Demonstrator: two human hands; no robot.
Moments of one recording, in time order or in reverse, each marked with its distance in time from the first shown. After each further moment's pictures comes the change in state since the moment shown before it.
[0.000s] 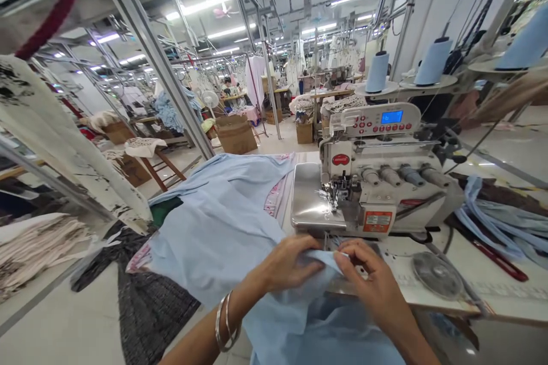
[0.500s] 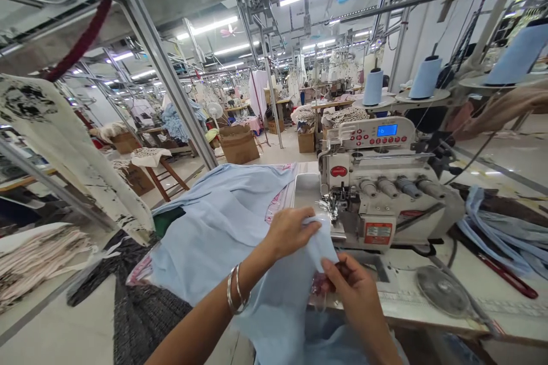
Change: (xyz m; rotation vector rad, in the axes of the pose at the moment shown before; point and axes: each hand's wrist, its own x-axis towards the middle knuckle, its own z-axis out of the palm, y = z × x) left_hand 0.056 0.011 -0.040 0.356 0.179 -0.136; right_hand 0.001 -0.010 0.041 0.625 0.095 0.265
